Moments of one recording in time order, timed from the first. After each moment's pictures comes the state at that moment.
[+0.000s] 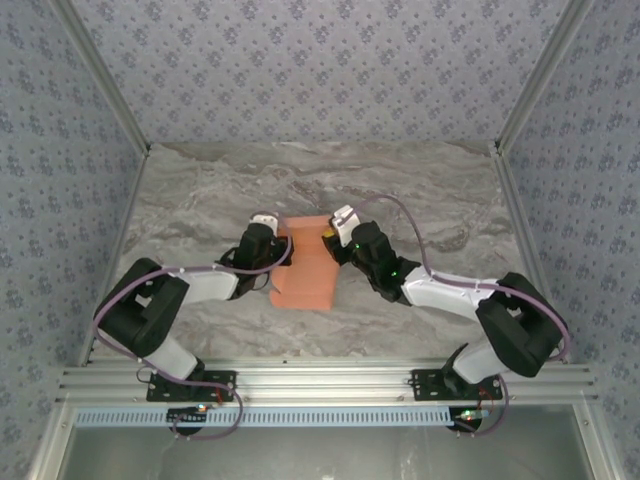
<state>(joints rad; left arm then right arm) -0.60 1.57 0.60 0.40 -0.06 -0.52 0.78 1.47 0.71 0.39 0.21 0.00</state>
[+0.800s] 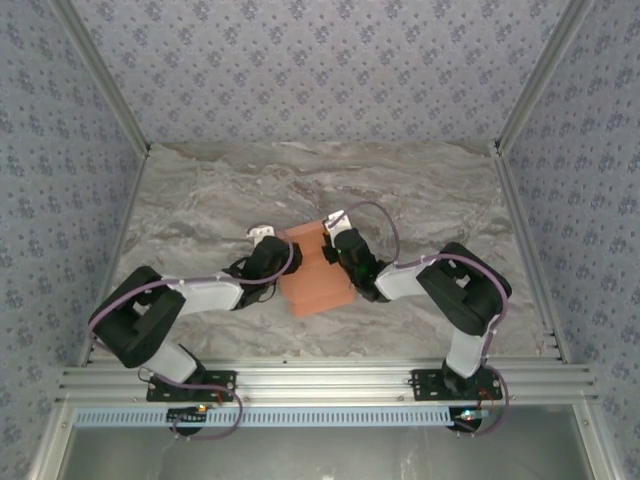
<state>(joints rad) -0.73 1.50 0.57 0.27 -0.33 -0.77 0.77 1.80 0.74 0.68 0.38 0.05</state>
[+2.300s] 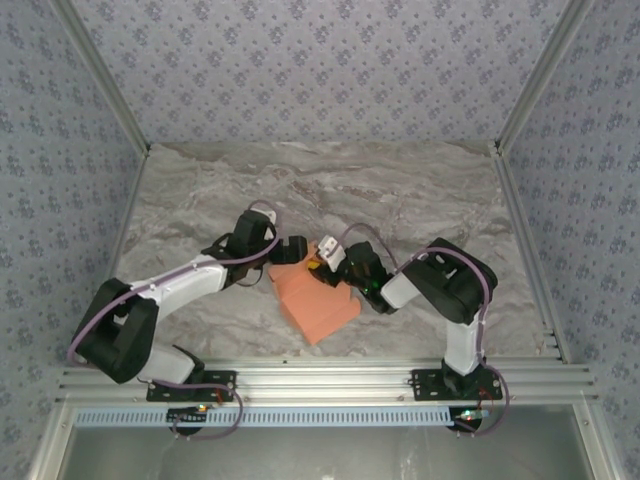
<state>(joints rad) -0.58 1.42 0.75 -0.07 0.07 -0.52 0.74 1.89 0.59 0.97 -0.16 -0.20</state>
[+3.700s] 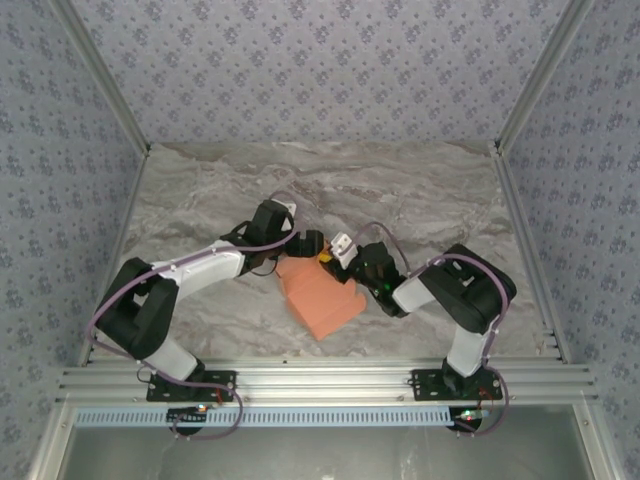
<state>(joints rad) -0.63 1.57 0.90 -0.08 0.09 -0.48 0.71 1.80 0.50 1.03 -0.10 -0.20</state>
